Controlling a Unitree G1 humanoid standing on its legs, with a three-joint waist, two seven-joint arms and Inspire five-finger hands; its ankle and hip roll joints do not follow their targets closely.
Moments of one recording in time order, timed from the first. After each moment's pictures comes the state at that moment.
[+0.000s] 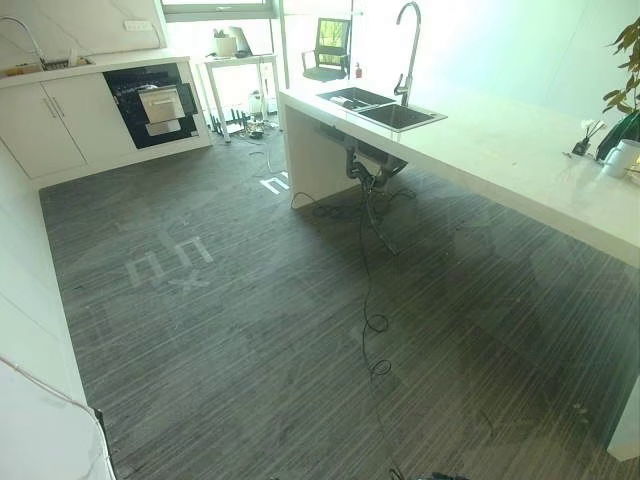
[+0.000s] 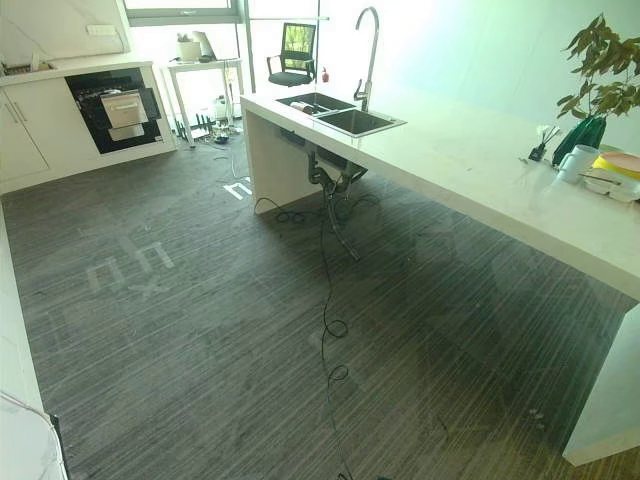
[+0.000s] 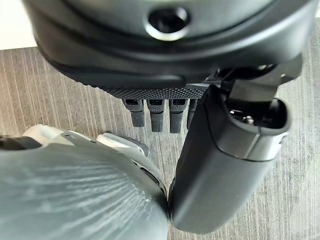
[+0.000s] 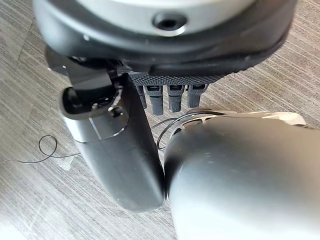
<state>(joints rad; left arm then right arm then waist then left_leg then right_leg) -0.01 0.21 0.00 1.33 -0.62 0.12 -0.03 -0.04 -0.20 0.08 1.29 0.36 0.14 0.17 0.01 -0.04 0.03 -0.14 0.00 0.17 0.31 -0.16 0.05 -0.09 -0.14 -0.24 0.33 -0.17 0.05</state>
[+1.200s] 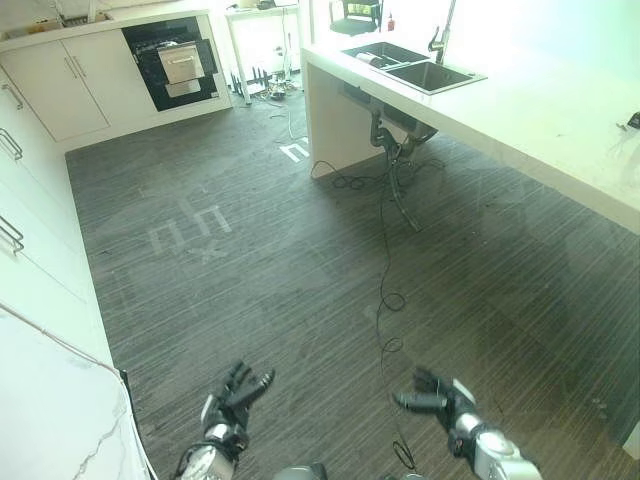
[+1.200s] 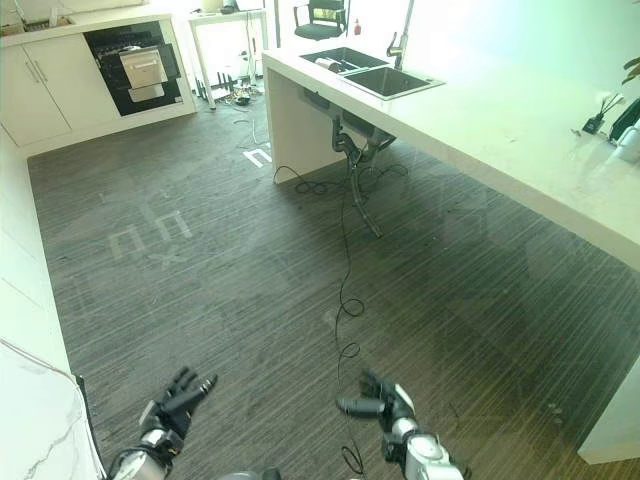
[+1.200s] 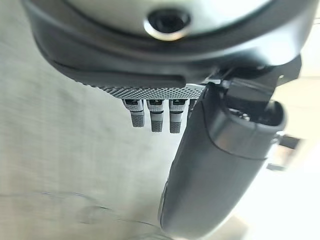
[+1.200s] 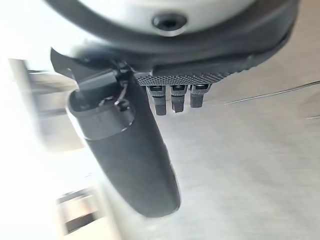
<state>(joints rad) 0.14 0.21 0.09 0.52 -0.77 -0.17 -0.01 0.12 -0.25 0.10 0.30 0.37 0.04 0.08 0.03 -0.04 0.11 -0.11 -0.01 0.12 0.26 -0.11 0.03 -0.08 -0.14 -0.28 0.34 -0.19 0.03</state>
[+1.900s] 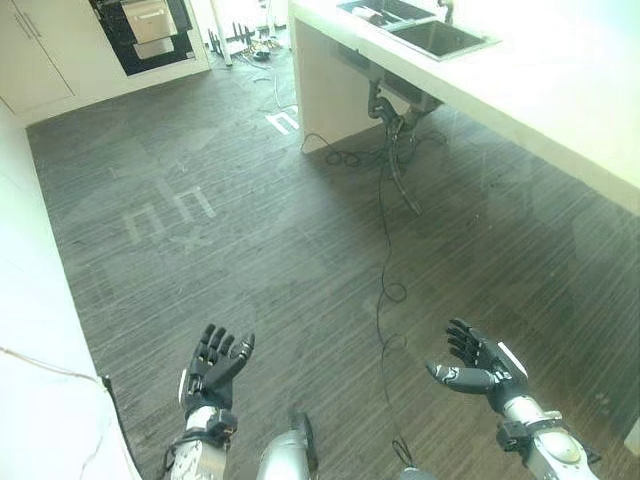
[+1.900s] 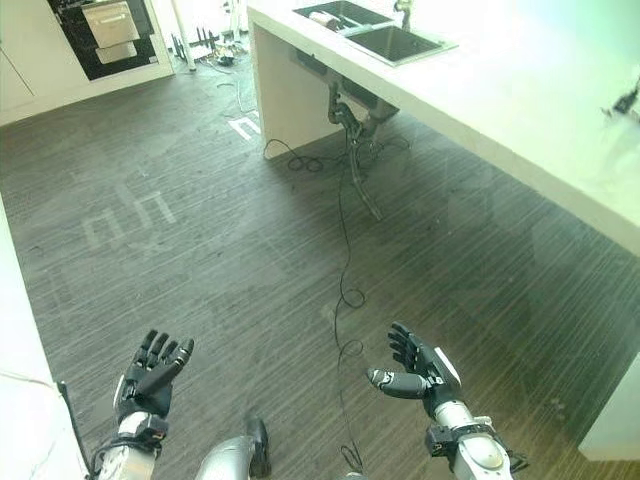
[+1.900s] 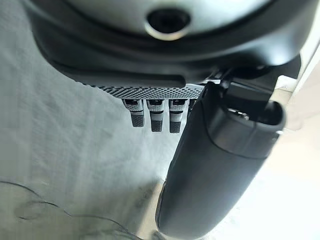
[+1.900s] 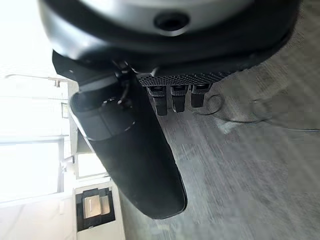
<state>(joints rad) 0.17 0.20 0.08 0.31 -0.82 -0.23 -0.01 0.29 -0.35 -0.02 0.05 0.35 -0.03 0.18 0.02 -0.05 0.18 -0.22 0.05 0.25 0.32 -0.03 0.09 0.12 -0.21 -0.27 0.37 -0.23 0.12</state>
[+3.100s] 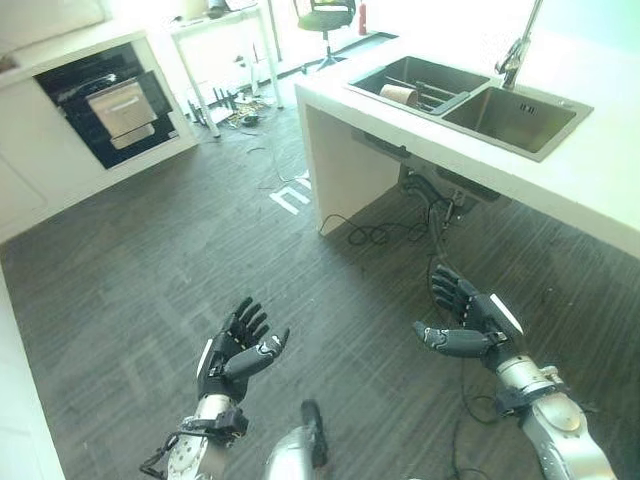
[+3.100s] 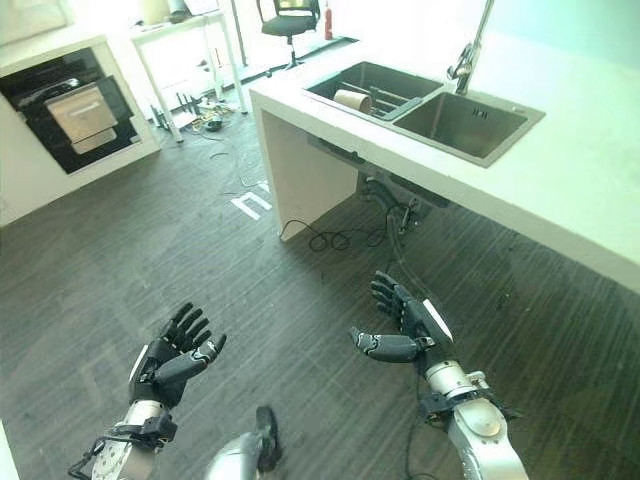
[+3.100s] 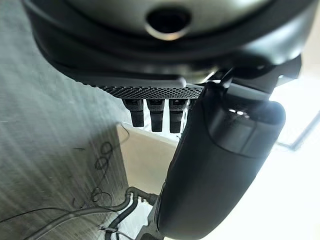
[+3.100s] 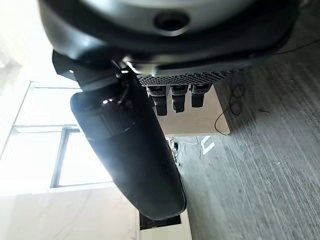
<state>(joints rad) 0.31 0.25 -0.01 0.11 -0.66 -0.24 -0.12 0.27 -0.49 0.02 -0.09 0.37 -0.08 0.22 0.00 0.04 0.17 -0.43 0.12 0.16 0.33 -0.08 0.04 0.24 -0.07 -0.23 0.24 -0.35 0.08</state>
